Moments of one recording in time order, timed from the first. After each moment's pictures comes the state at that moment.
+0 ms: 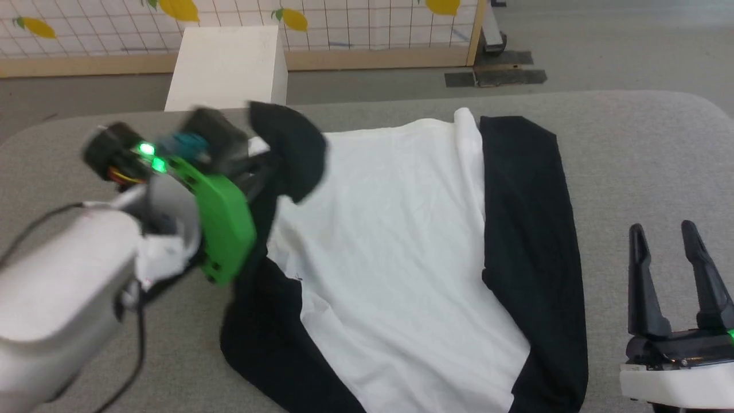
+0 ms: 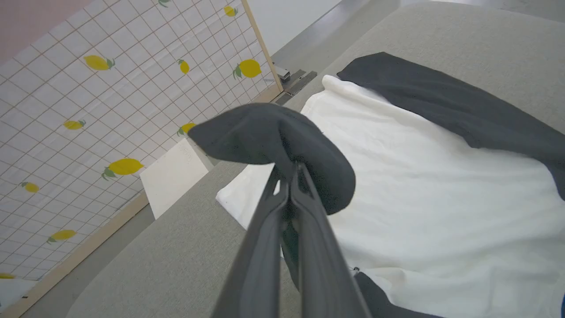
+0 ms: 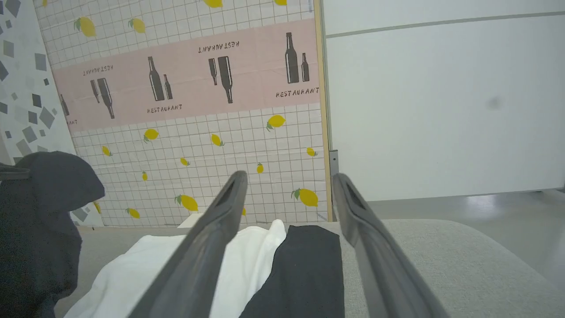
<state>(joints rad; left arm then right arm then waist) -0.90 0.84 -1.04 -0.07 -0.85 0.01 0.30 0.12 -0.11 -0.06 -0.26 0.25 0.13 -0.26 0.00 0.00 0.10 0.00</state>
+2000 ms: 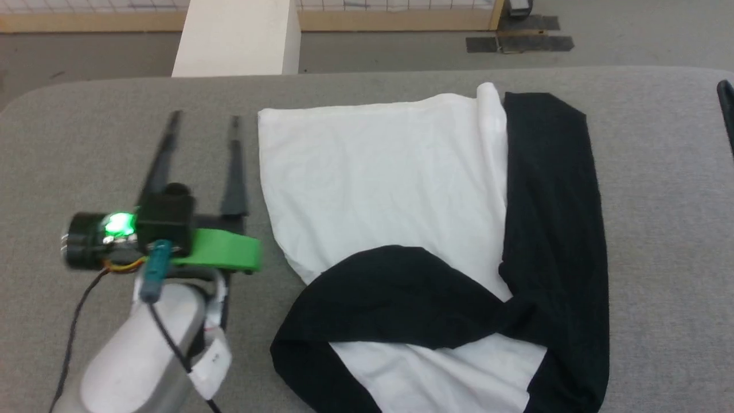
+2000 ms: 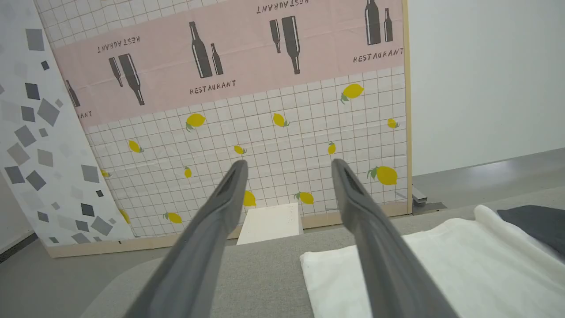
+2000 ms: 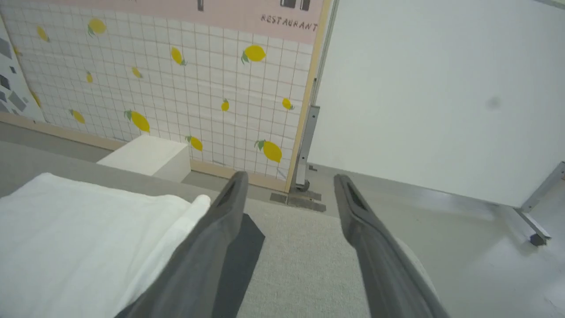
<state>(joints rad) -0.46 0.47 -0.58 0.01 -0.40 0.47 -0.26 -0.40 -0.56 -0.04 0.05 0.41 0.13 0.15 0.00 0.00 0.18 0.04</state>
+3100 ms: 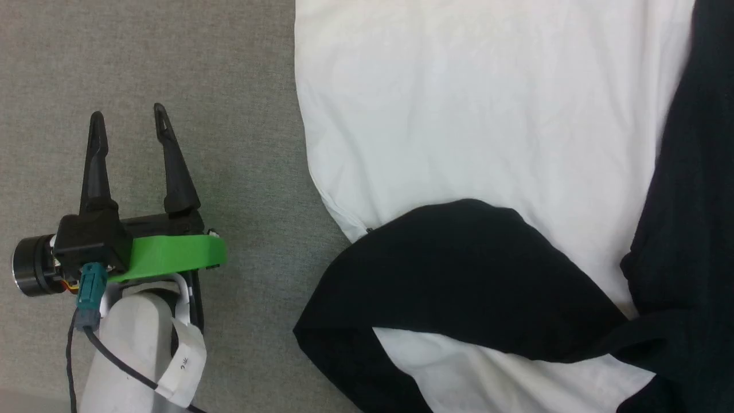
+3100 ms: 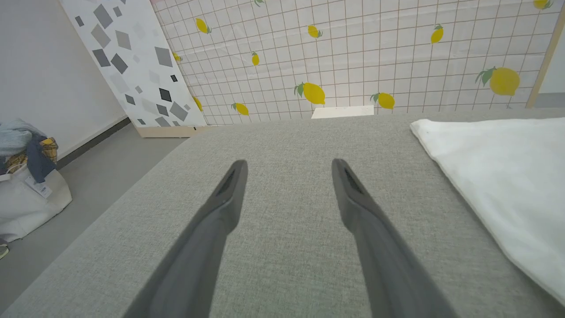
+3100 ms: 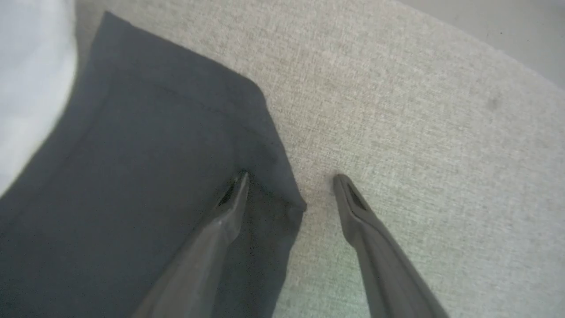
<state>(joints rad) -0.29 0.16 -0.07 -0.09 -0.13 0.22 -0.26 -1.09 -0.69 0.34 0.58 0.51 0.13 0.85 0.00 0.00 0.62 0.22</state>
